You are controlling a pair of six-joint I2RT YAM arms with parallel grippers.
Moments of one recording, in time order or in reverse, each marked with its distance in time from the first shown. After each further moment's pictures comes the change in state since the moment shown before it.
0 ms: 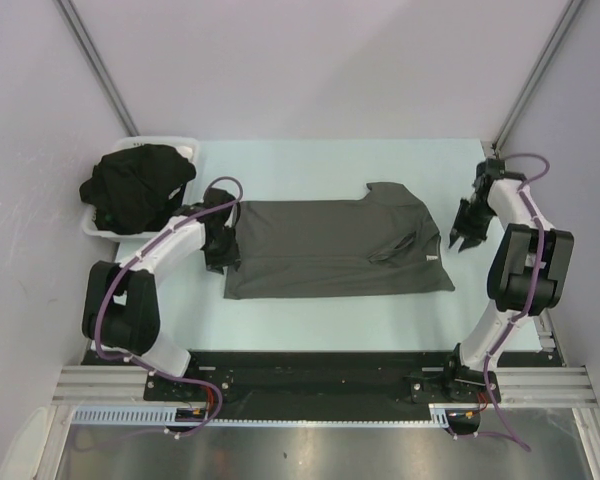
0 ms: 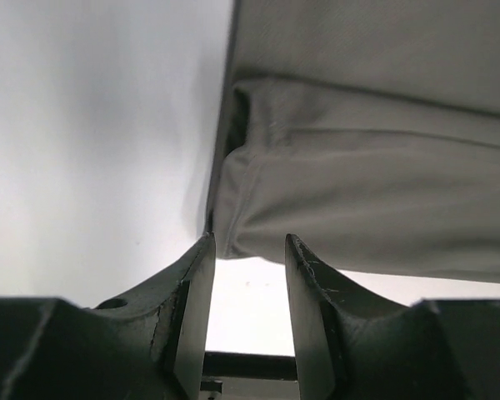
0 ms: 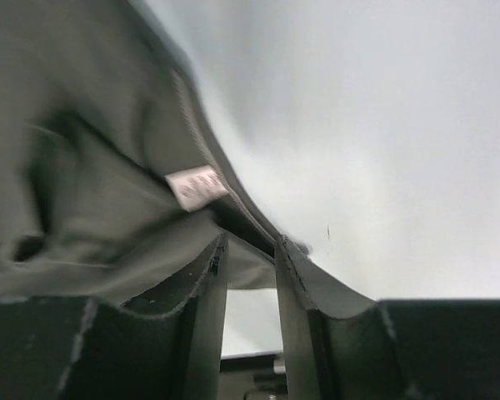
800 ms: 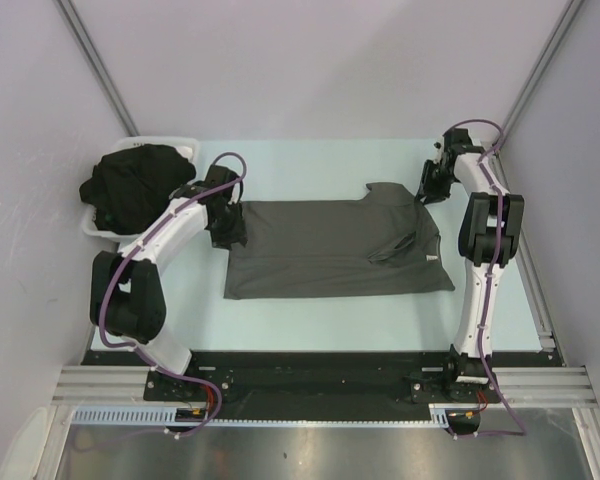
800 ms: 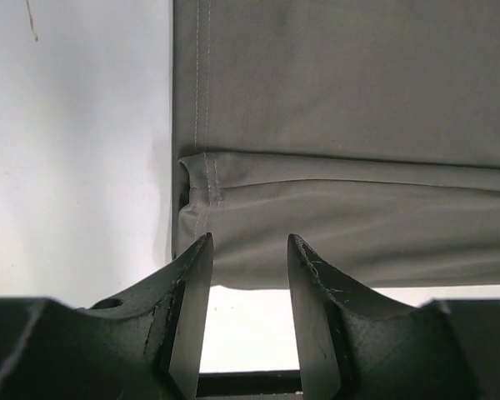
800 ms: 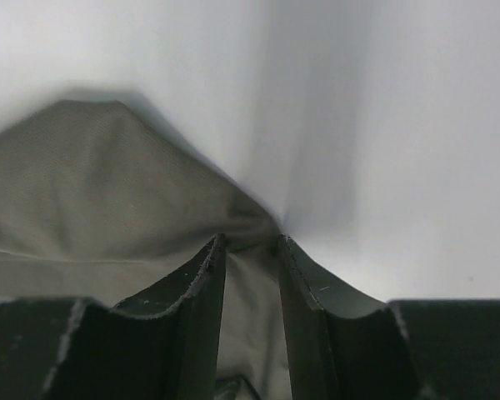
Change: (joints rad) left arm 0.000 0.085 0.226 -0.002 0.057 0.054; right arm 0.120 0.556 0.680 0.160 -0.153 -0.051
